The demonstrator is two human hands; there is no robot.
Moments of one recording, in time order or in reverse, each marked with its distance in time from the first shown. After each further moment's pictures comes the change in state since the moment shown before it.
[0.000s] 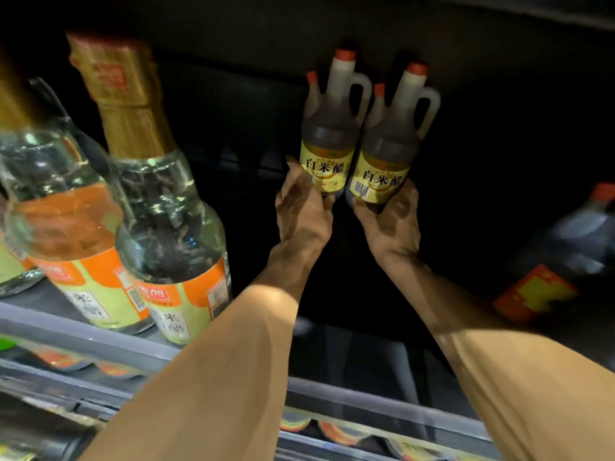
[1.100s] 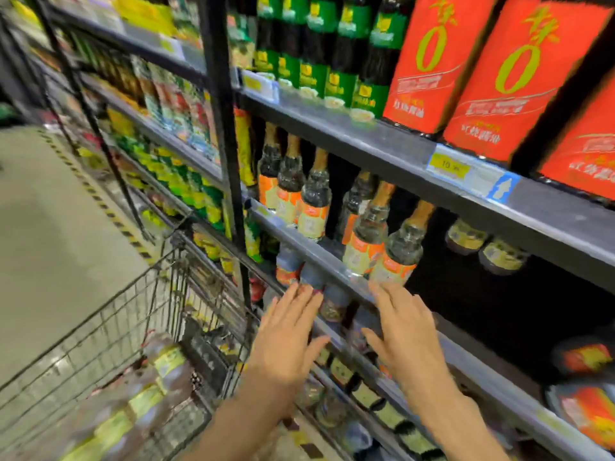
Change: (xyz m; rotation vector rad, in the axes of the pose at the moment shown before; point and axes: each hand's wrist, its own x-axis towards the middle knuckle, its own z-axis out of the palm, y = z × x) left_hand -0.316 -0.039 -0.342 0.620 -0.118 0.017; right_hand -0.234 -0.189 -0.125 -0.445 -0.616 -0.827
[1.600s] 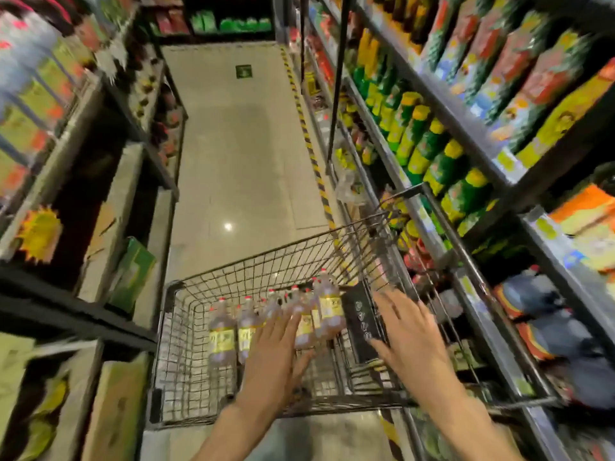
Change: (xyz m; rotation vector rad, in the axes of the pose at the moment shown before) left_hand -0.234 -0.250 0.002 -0.065 0.007 -0.841; right_hand 0.075 -0.318 0.105 0.088 -0.262 -0.675
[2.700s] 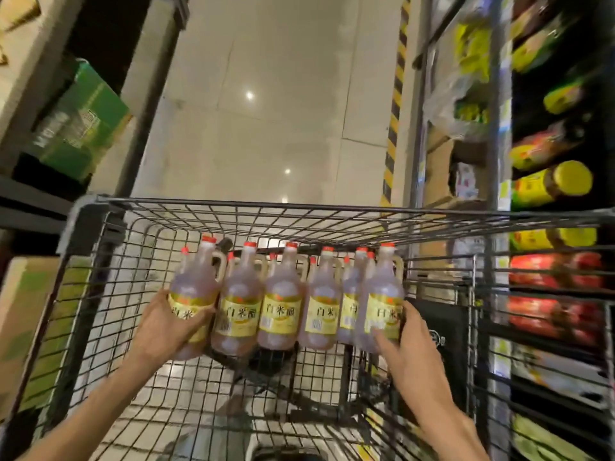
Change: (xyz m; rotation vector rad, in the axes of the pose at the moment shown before) left_hand 0.063 -0.346 0.220 -0.468 -0.072 -0.878; right_hand 0.192 -0.041 0.302 0.511 -0.503 0.355
